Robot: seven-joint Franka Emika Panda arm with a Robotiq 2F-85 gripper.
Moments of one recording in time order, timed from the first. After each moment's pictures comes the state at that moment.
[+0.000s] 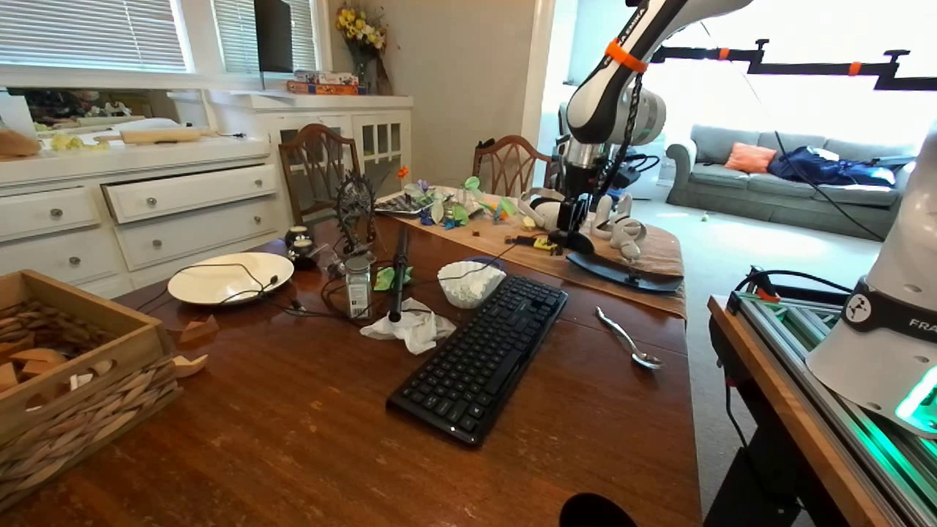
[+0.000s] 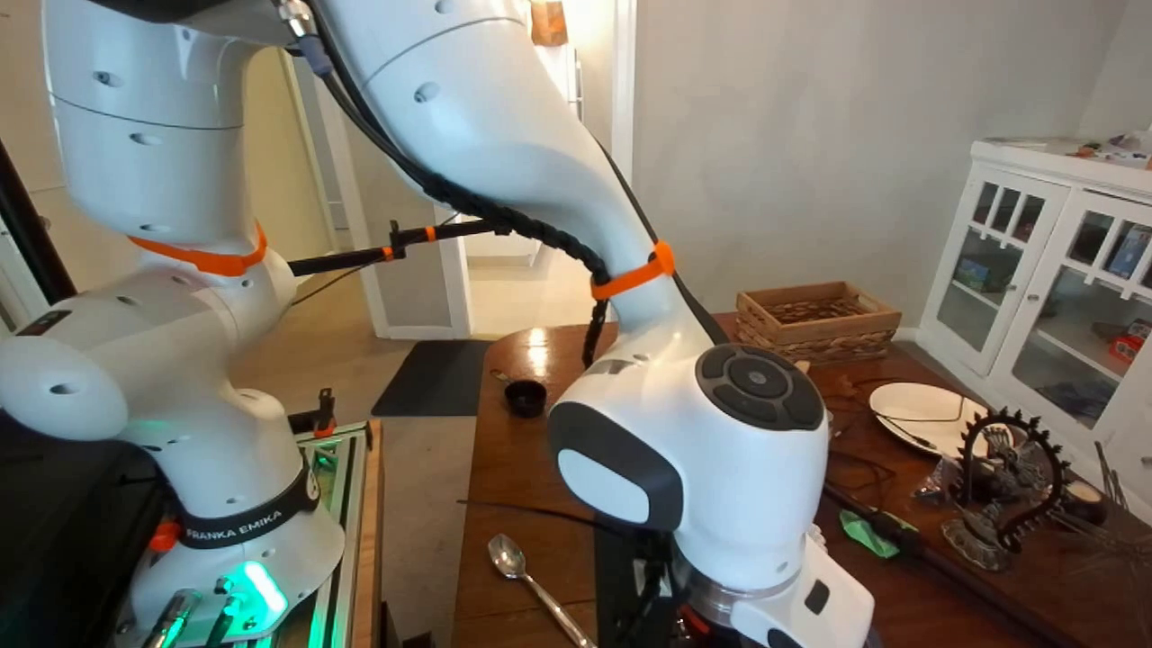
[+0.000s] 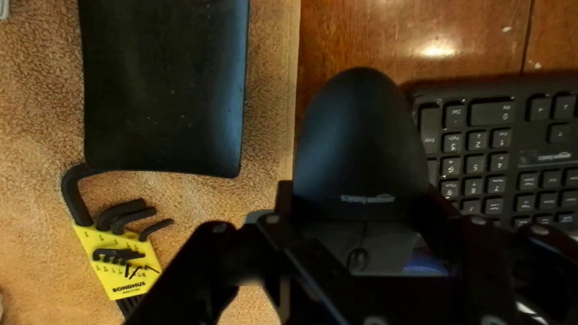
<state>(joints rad) -0.37 0.30 -0.25 -2.36 0.31 2.68 -0.58</state>
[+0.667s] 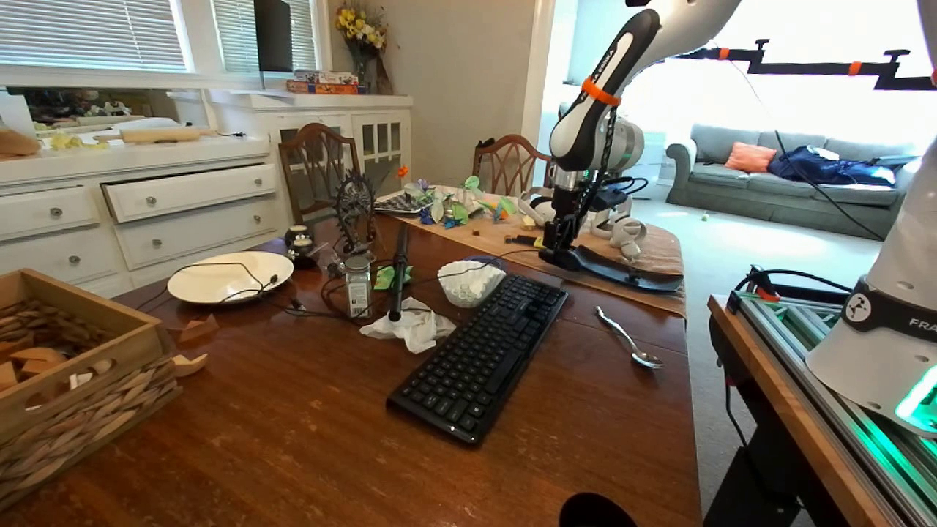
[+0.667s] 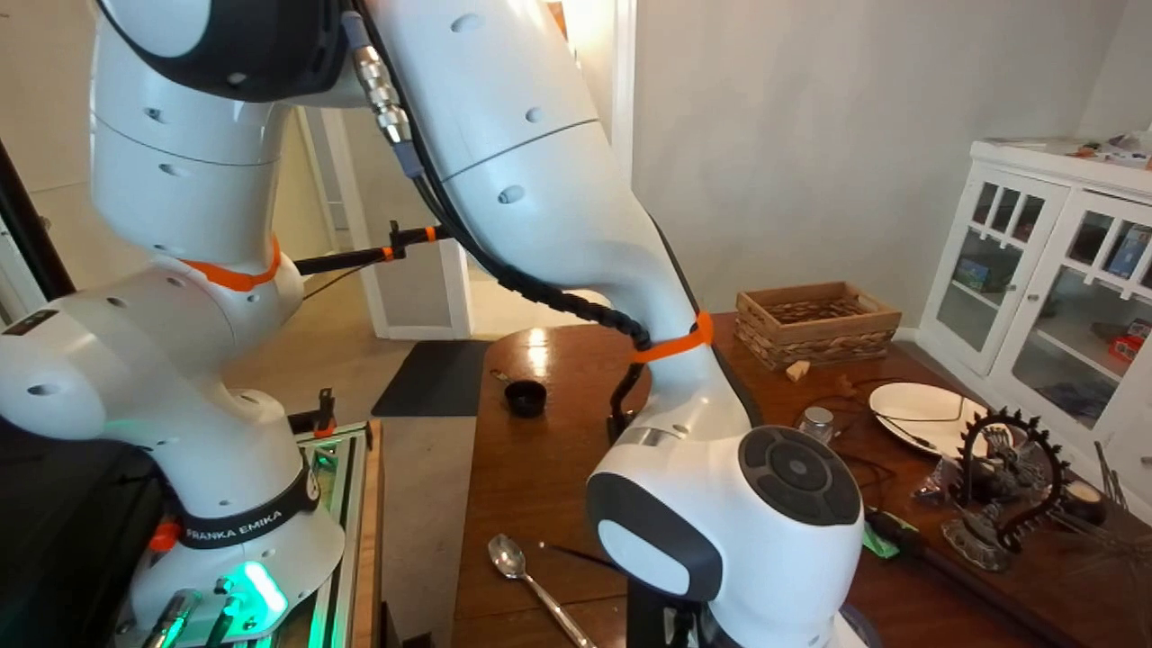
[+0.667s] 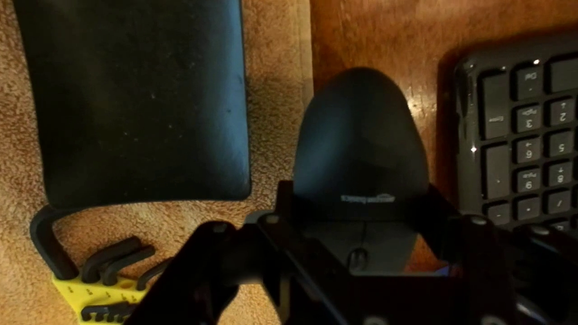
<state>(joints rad) -0.49 0.48 -0.14 -2.24 0.31 2.73 -0.47</state>
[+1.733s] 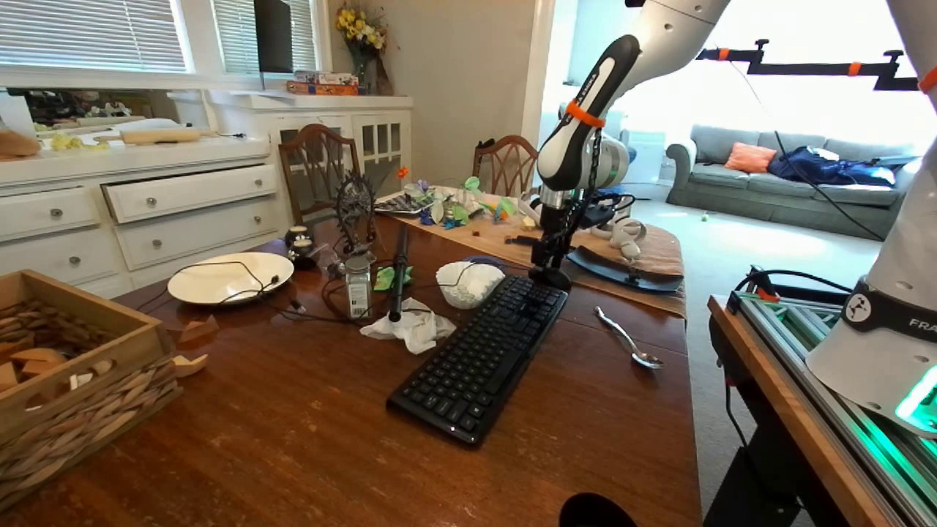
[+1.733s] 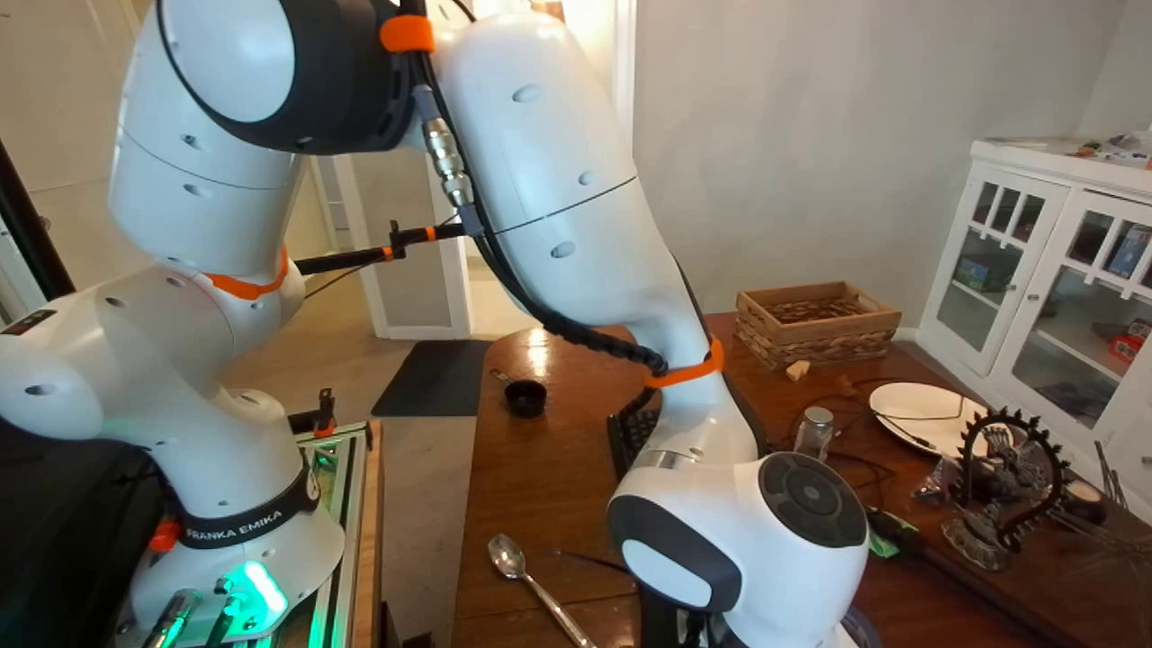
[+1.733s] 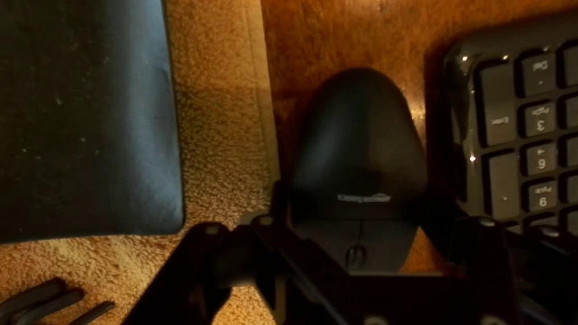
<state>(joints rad) -0.50 0.59 -0.09 -2.17 0.29 2.73 -0.40</state>
